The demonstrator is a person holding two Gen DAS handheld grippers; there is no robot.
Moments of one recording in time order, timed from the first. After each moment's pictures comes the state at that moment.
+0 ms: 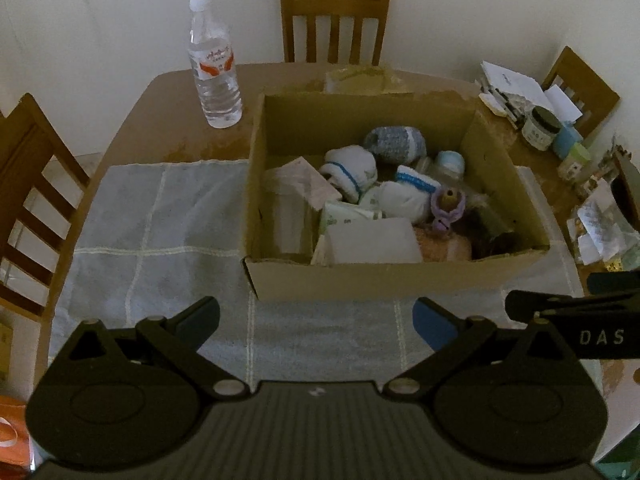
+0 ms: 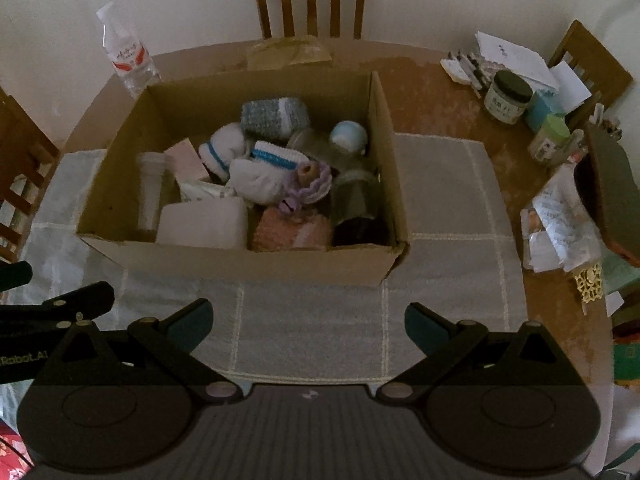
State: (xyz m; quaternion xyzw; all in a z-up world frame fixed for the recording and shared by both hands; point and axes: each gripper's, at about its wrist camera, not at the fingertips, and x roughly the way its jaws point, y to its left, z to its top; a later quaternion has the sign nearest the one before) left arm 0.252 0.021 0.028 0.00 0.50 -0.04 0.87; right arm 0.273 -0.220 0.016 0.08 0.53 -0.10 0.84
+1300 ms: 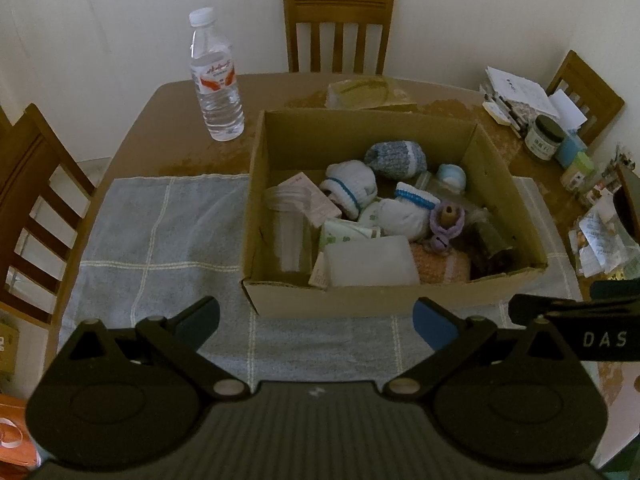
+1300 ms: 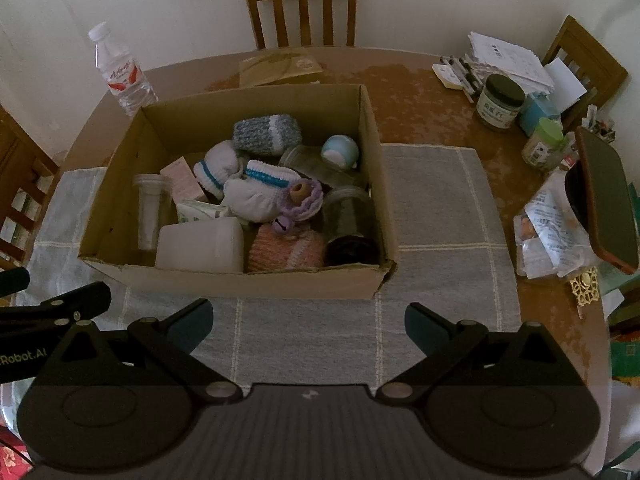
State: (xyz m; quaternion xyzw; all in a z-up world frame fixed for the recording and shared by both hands) left arm 0.262 0.012 0.038 0.00 0.49 -0.03 0.87; right arm 0.279 -0.233 0.024 0.10 0.52 -0.10 0.84
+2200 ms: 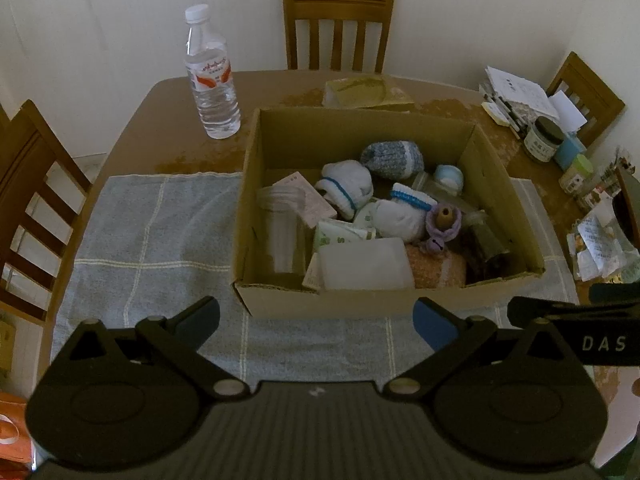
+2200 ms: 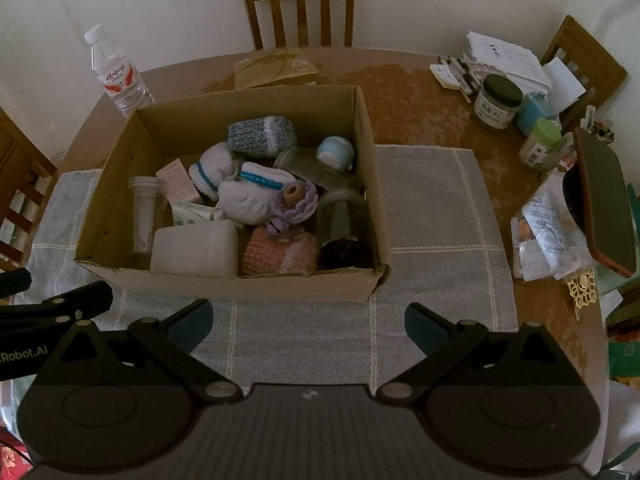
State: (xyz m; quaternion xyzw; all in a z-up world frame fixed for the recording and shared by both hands) left arm 0.267 0.008 0.037 -0.01 0.50 -0.03 0.87; right arm 0.281 -0.236 0.023 0.10 0.52 -0.11 0.84
